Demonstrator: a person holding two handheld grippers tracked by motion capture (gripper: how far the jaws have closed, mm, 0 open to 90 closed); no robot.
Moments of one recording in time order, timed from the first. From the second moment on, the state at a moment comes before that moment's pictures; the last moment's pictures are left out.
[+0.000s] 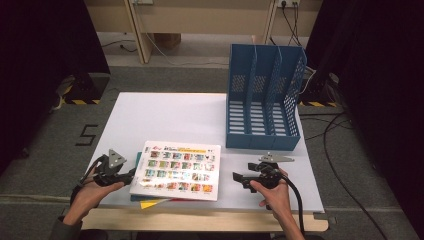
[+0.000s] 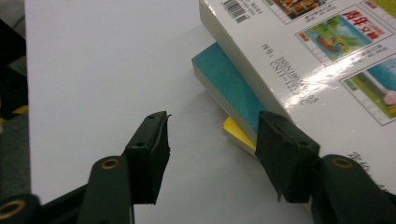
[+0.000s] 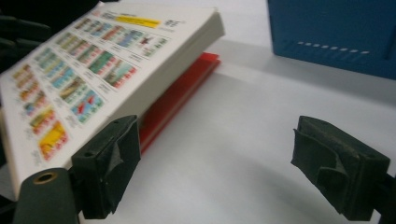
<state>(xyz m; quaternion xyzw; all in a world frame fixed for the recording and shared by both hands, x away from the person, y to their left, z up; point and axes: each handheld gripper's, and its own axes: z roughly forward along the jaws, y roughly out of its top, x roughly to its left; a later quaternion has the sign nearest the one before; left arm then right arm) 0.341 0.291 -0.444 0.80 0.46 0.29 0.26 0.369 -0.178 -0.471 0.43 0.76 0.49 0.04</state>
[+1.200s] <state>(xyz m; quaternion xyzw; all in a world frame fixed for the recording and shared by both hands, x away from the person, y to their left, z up) 0.338 0.280 -0.447 0.80 0.45 0.25 0.30 0.368 -0.108 -0.484 0.40 0.77 0.49 -0.08</state>
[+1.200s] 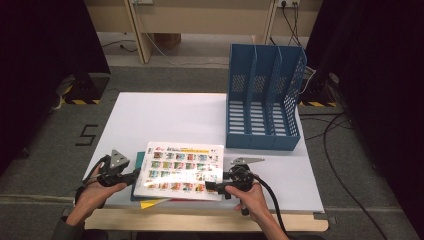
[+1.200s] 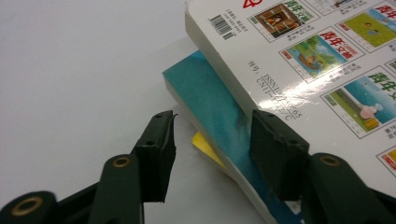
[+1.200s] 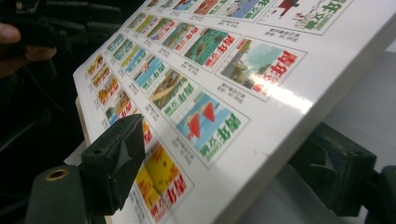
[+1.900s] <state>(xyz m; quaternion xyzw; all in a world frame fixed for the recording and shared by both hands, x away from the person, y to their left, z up) 0.327 0.263 -0.451 0.79 0.45 0.26 0.32 0.375 -0.117 -0.431 0.40 0.74 0.55 -0.03</state>
